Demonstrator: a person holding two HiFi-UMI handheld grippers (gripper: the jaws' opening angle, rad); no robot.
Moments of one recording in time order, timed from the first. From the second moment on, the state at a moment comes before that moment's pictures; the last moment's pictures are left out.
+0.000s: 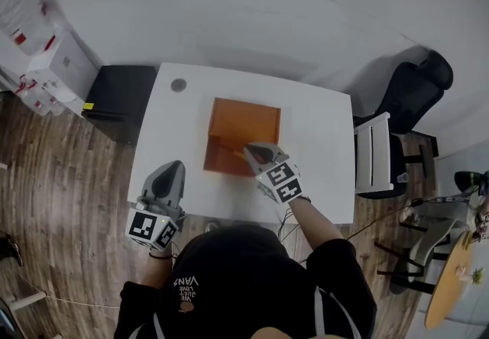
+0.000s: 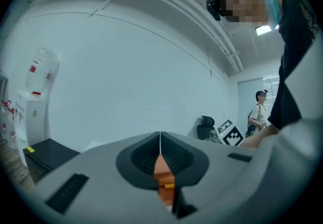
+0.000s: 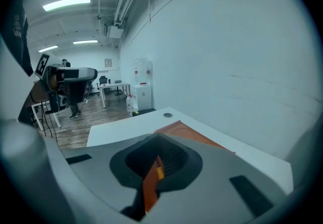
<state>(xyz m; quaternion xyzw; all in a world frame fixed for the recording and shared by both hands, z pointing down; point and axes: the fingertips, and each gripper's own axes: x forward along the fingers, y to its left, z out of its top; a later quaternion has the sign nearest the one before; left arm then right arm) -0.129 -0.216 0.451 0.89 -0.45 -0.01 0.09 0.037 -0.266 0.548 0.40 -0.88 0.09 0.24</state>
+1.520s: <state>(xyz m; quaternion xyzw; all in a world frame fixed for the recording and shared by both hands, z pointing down) -0.121 -0.189 0.444 0.91 -0.41 -0.02 0.09 0.063 -0.177 0.439 0.49 -0.87 0.06 0.06</state>
